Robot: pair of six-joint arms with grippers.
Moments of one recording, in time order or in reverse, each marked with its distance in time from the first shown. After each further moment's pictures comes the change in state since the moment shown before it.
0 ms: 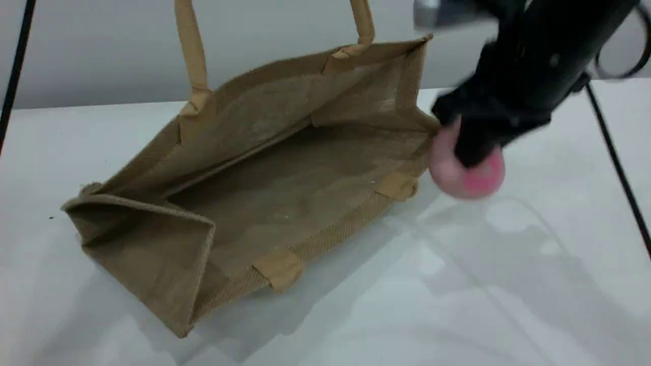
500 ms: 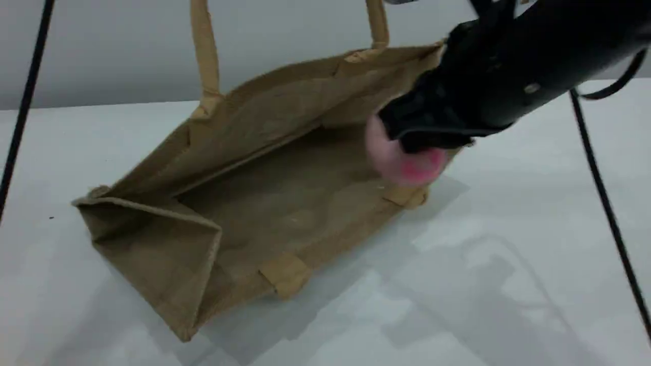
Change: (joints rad) left arm -0.060 -0.001 0.000 0.005 0.000 0.002; right arm 0.231 -0.125 0.267 0.048 -0.525 0.017
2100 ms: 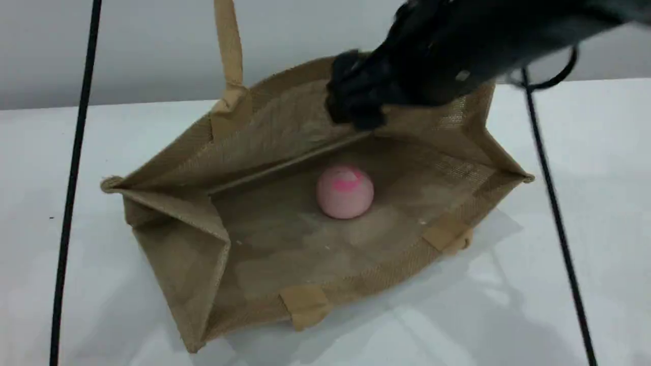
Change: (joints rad) left arm -0.048 0.000 -0.033 0.024 0.000 -0.010; right arm -0.006 0.054 -0.088 0.278 -0.081 -0.274
